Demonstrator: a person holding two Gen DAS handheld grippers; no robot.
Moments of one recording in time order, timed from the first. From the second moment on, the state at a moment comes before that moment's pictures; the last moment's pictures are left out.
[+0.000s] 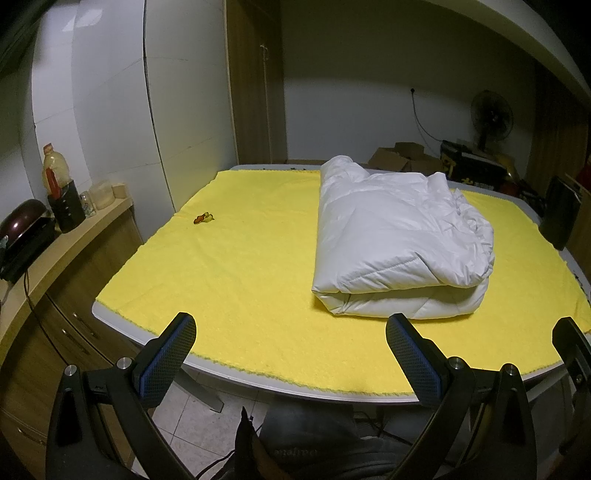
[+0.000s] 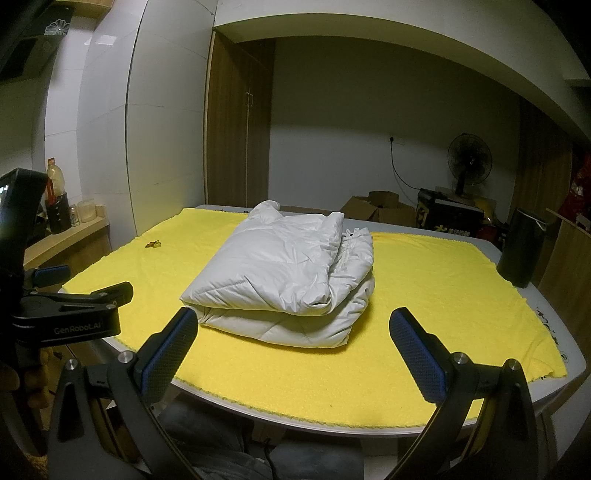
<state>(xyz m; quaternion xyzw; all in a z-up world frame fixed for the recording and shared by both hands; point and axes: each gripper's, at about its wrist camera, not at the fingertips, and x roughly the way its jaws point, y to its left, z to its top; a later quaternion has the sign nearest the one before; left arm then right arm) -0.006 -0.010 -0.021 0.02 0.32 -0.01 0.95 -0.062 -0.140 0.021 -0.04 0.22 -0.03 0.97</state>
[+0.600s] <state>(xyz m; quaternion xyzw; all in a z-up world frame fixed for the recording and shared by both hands) -0.005 -0.009 -0.022 0.02 0.32 -0.02 0.95 -0.062 -0.140 0.021 -0.04 0.22 -0.04 0.97</state>
